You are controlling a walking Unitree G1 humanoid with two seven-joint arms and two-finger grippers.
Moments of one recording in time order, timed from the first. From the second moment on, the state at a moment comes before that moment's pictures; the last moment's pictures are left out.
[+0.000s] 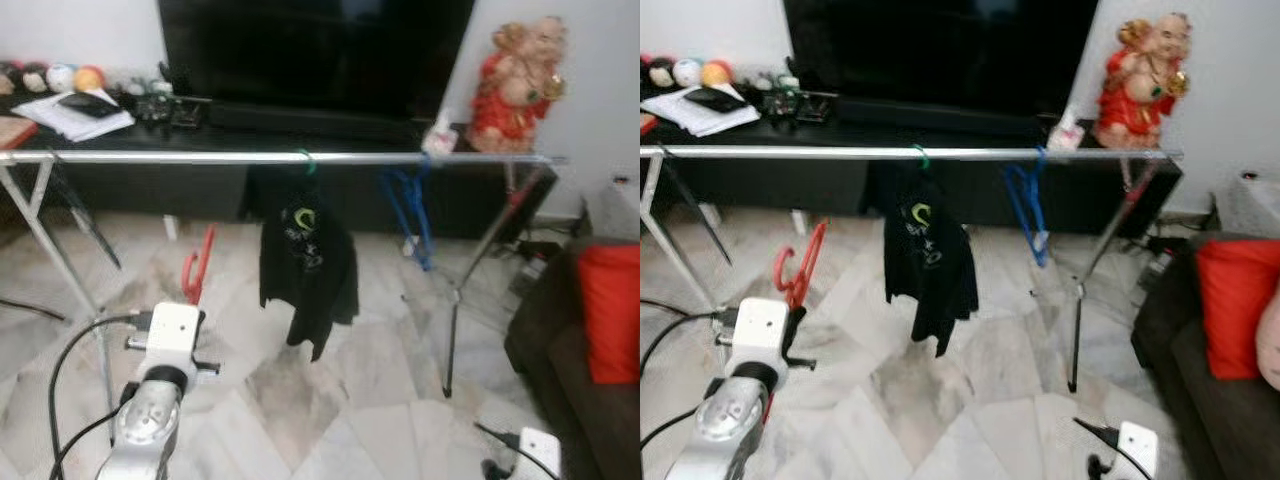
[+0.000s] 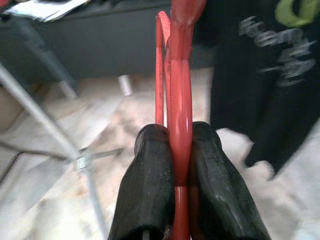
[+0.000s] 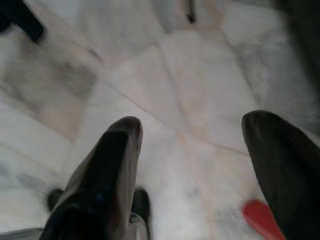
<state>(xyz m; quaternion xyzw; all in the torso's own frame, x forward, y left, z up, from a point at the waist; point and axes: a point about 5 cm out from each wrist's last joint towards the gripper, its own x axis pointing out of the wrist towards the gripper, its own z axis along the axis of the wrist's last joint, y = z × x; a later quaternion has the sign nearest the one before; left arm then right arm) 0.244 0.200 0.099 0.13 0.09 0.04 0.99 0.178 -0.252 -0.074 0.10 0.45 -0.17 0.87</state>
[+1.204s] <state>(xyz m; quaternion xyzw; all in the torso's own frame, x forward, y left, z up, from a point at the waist) 0.248 0.202 0.106 0.14 0.07 0.04 0.99 0.159 -0.228 -0.089 0.05 0.50 -0.09 0.86</state>
